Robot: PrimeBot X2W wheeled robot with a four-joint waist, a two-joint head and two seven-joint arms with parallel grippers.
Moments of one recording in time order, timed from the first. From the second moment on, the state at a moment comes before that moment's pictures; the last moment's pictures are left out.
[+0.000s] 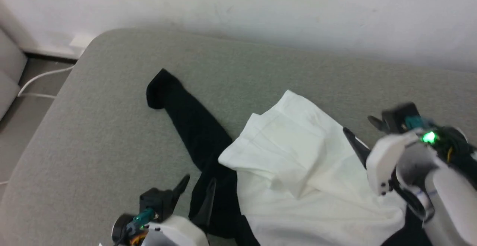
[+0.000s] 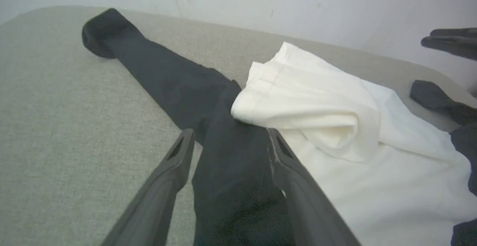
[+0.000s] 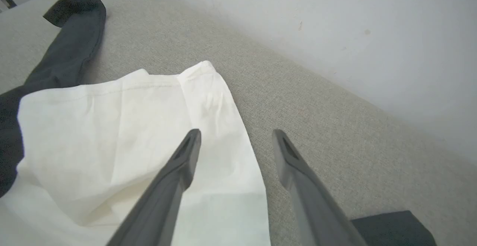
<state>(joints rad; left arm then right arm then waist) 0.04 0.22 -0.39 0.05 -0.40 0.09 0.03 -0.26 -0.33 0.25 0.13 0.29 0.13 0.34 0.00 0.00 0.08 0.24</state>
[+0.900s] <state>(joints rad) -0.09 0.11 -0.46 0.14 -0.30 0.05 -0.25 -0.83 -0.50 0.70 0.79 0.50 0.13 0.42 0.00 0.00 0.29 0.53</state>
